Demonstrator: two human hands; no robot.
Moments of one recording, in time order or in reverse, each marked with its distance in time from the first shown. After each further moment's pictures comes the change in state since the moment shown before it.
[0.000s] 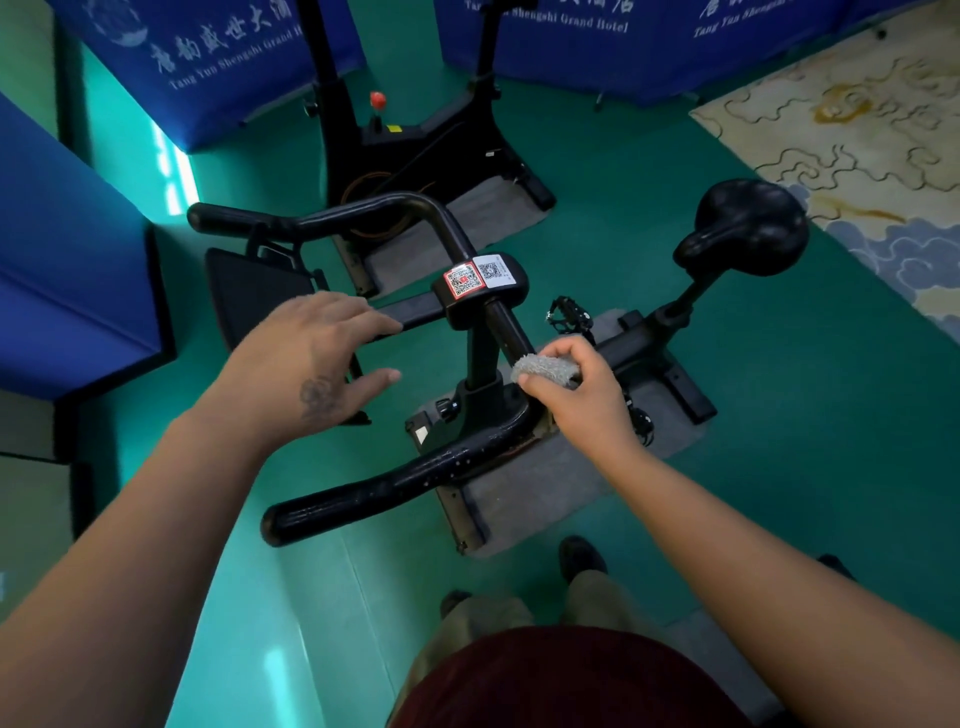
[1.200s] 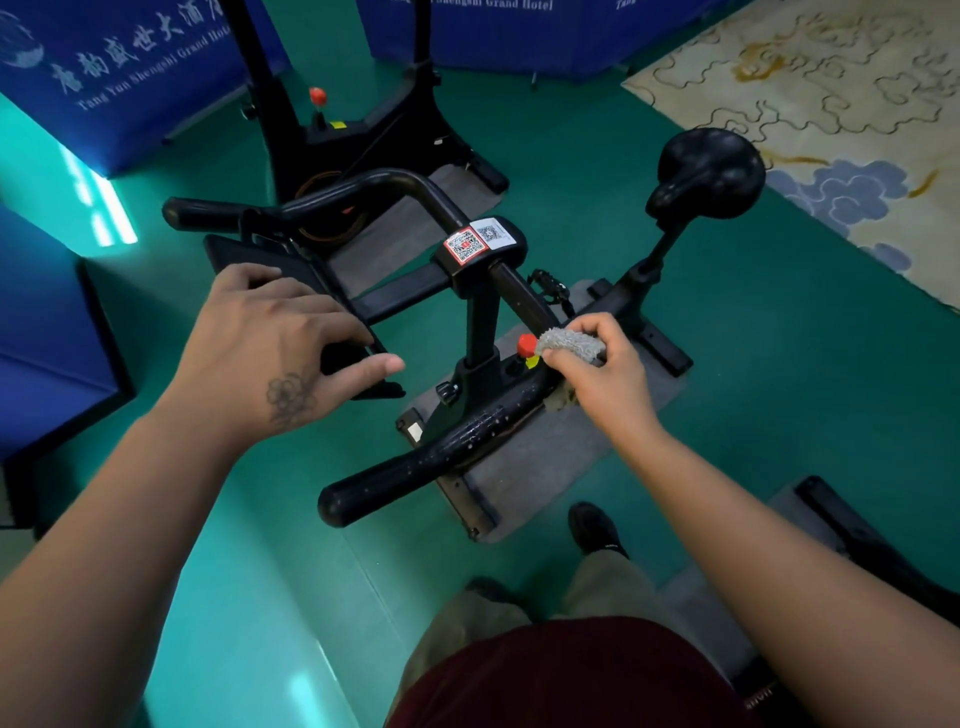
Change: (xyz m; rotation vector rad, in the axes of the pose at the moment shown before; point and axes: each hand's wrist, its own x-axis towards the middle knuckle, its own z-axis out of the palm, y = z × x) left_hand -0.027 -0.038 -0.005 0.200 0.156 0.178; right_hand -0.044 0.001 0.028 0.028 0.241 0.065
